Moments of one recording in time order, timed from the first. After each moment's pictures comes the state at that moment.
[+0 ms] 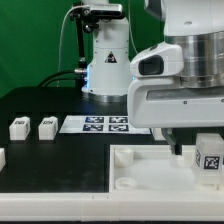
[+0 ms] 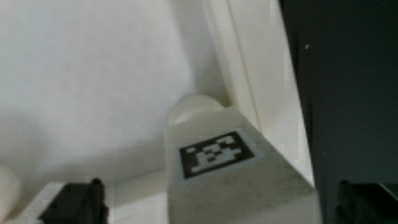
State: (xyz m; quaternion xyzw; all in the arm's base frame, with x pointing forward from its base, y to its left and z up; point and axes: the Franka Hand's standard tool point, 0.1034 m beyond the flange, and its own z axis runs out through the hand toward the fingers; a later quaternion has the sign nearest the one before) arm 0.627 0.112 0.076 -0.99 0.12 0.01 0.07
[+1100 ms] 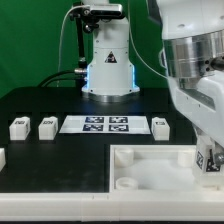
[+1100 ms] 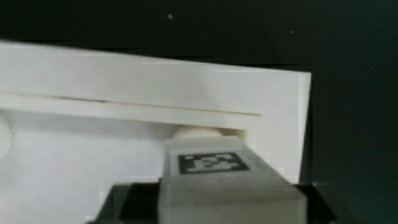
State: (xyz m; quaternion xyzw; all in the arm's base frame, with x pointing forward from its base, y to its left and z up) arm 0.628 0.120 0.073 -0.71 0.69 0.05 0.10
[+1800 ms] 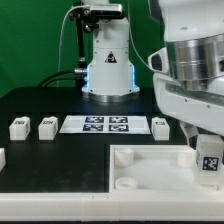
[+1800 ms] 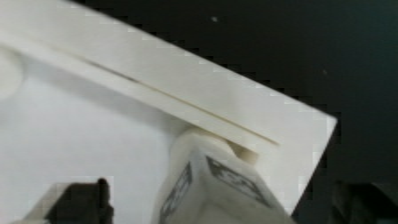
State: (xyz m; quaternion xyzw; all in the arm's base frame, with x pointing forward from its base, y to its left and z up) arm 0.623 0.123 0.072 -0.85 0.51 0.04 0.08
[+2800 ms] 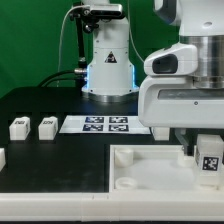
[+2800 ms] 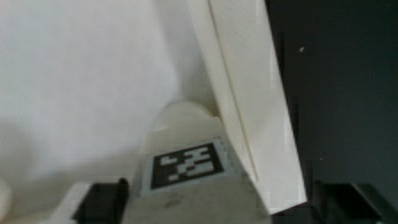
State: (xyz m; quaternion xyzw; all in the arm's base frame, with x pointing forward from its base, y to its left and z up) arm 0.624 0.123 0.072 -0.99 0.15 0.00 0.05
